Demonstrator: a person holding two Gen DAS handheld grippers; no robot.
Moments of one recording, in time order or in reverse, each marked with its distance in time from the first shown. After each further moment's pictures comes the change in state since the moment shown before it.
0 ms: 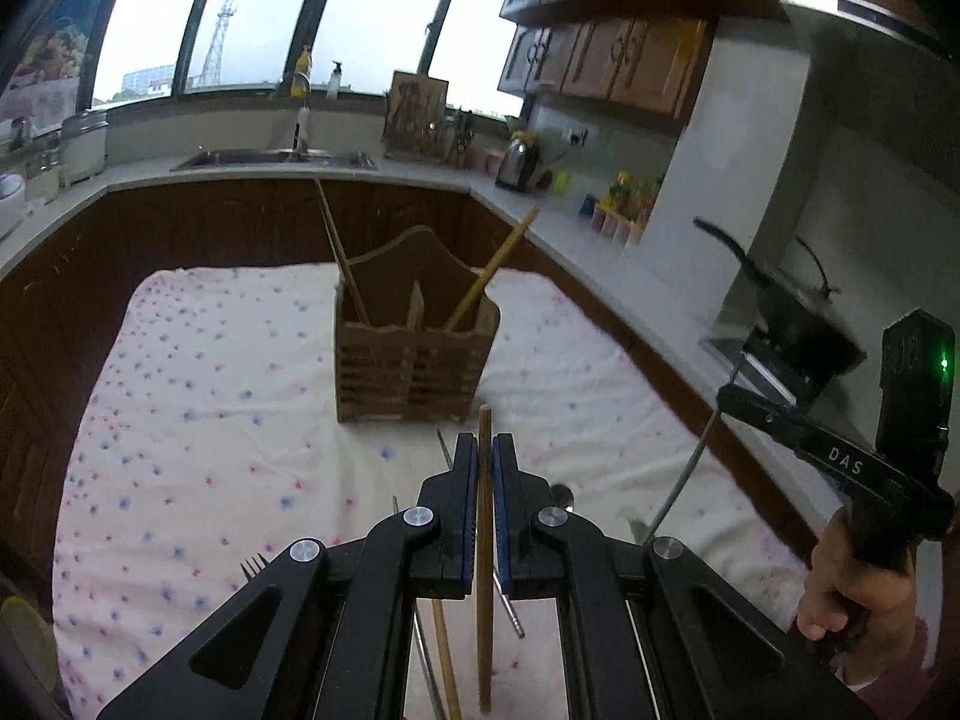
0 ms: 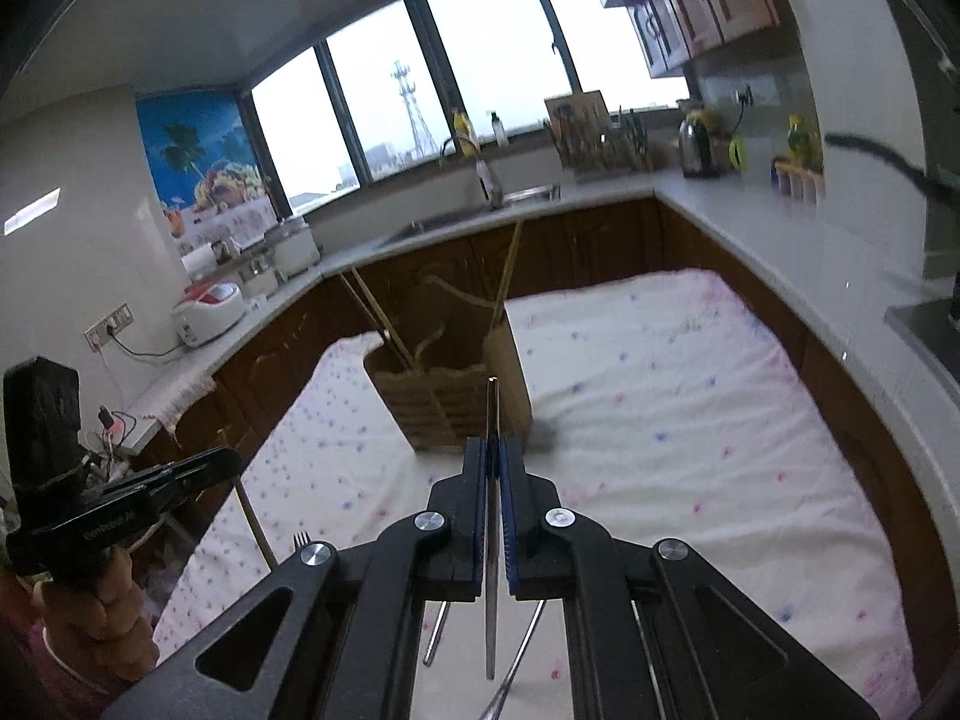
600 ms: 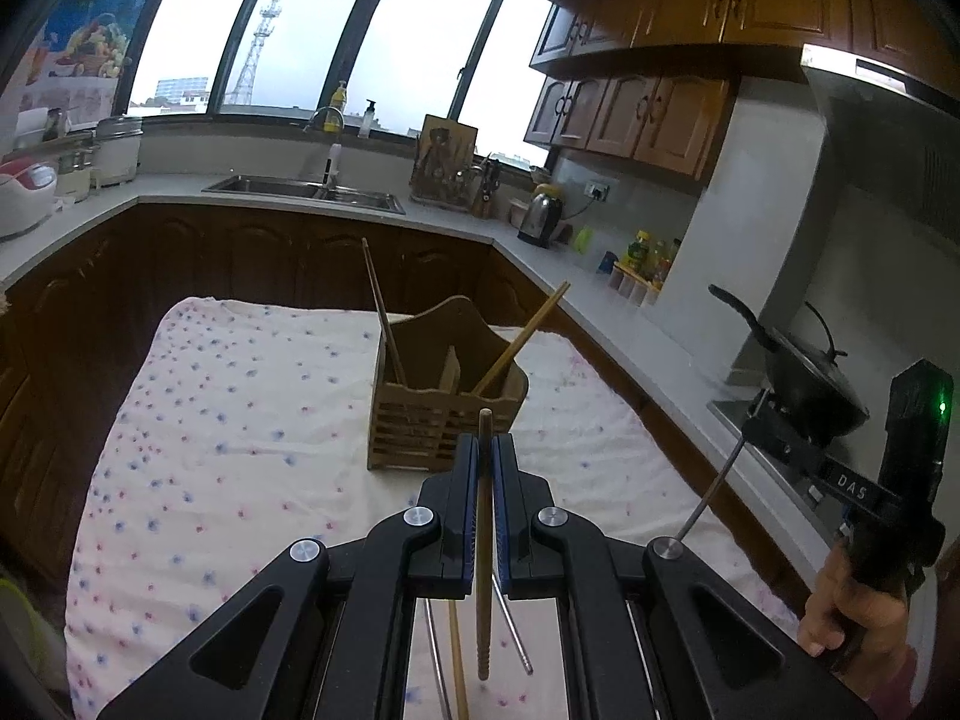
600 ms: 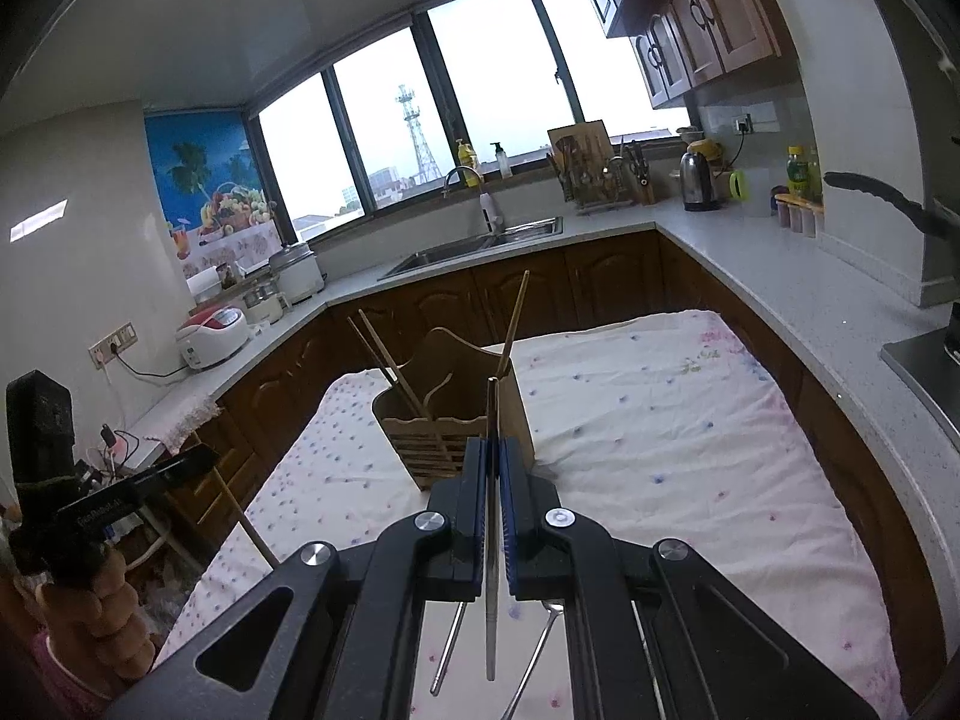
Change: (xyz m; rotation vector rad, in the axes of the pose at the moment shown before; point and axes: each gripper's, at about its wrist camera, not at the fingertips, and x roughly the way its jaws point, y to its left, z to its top) left arm -0.020 0.019 0.005 -0.059 -0.102 0.016; right arm -0.005 0.002 0.015 -0.001 -0.053 0.005
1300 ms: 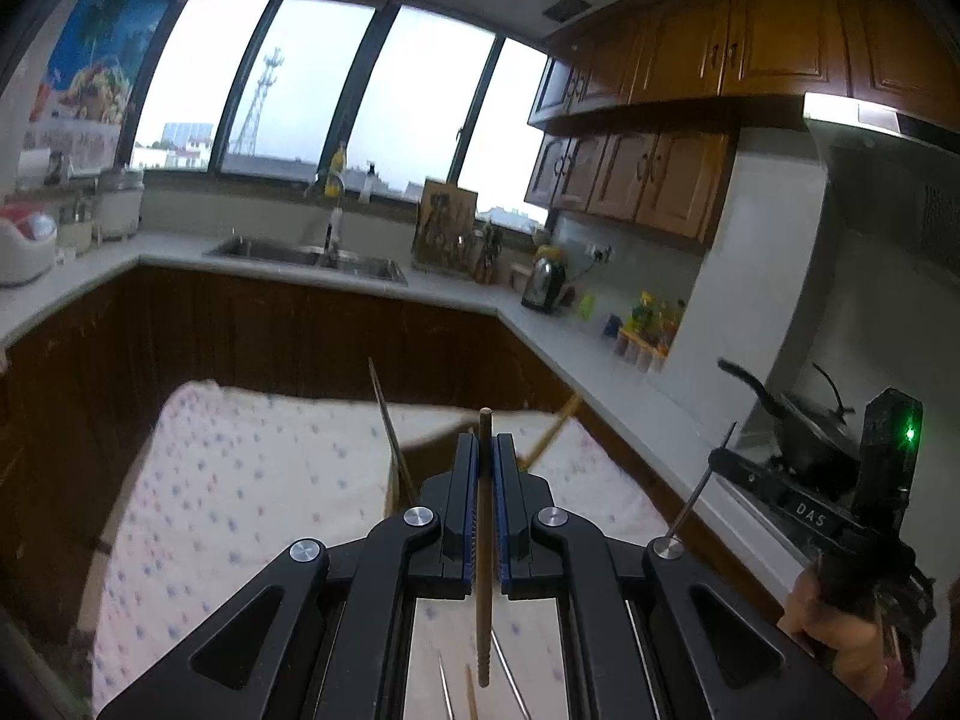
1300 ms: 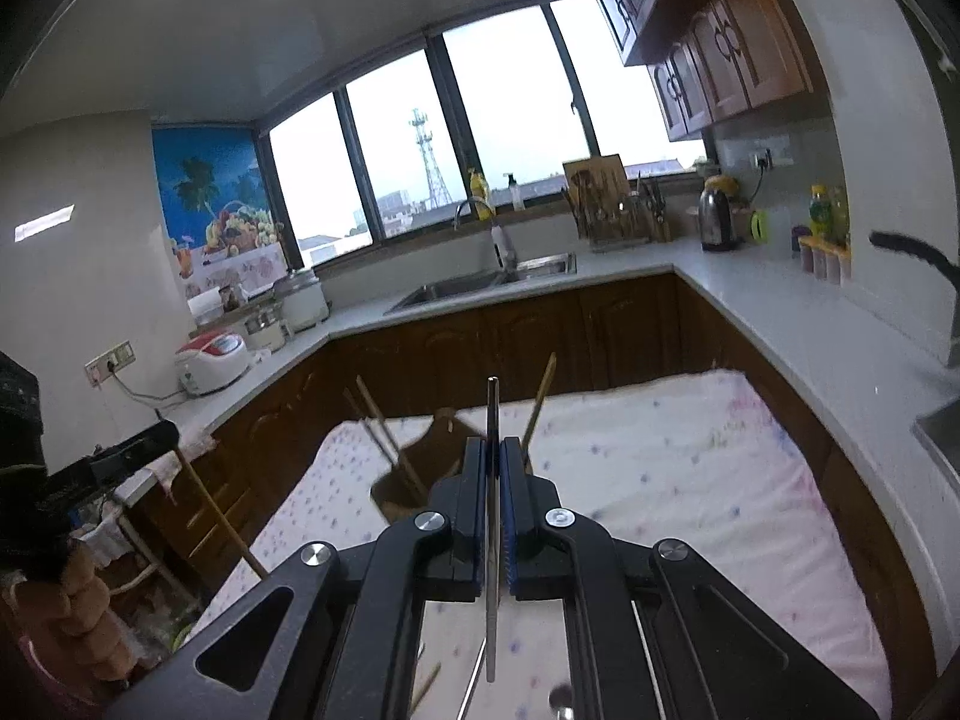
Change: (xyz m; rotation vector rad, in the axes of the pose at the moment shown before) left arm 0.022 0.016 0.059 0.034 -0.153 0.004; right arm 0.049 0.012 0.065 -0.035 -0.097 0.010
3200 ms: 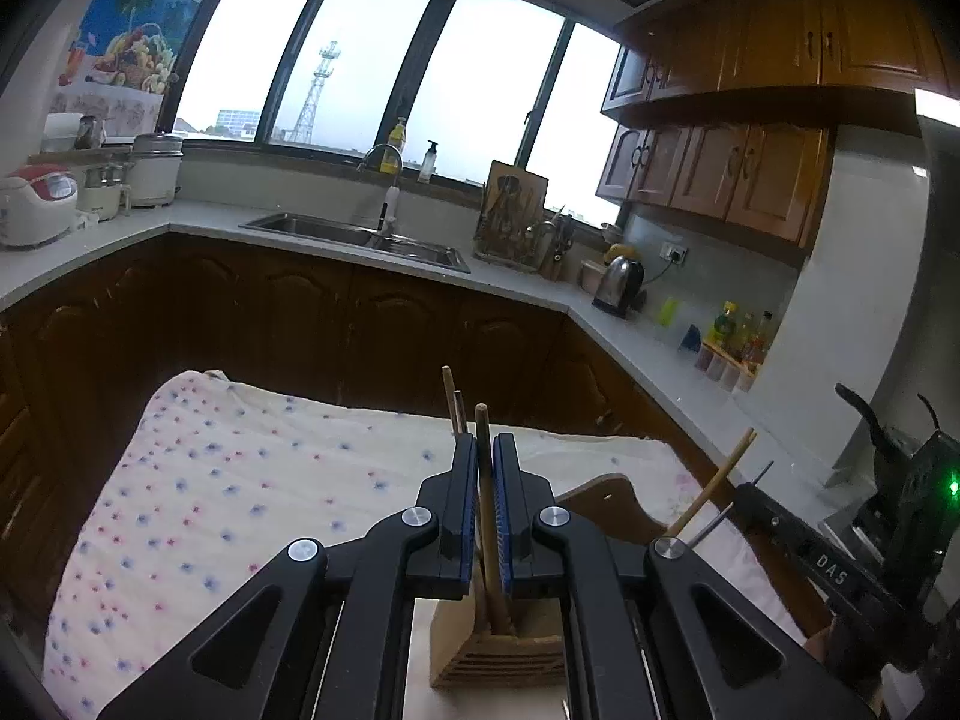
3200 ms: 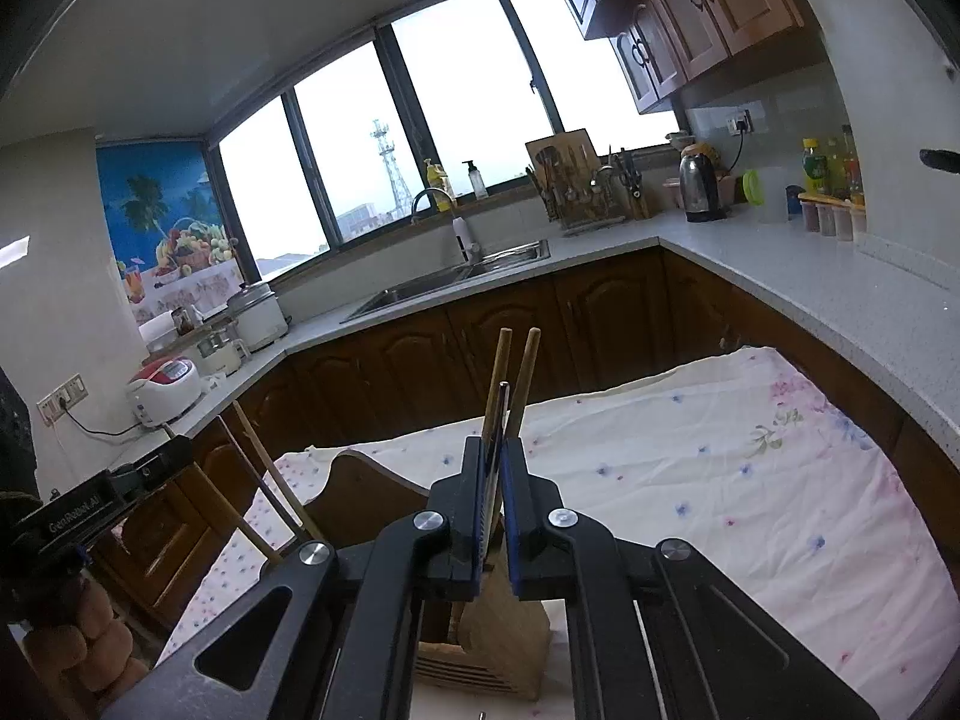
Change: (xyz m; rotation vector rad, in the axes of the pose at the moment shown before) left arm 0.201 0.057 -0.026 -0.067 -0.005 0.118; right arm 0.140 -0.026 -0.027 0.093 0.016 -0.050
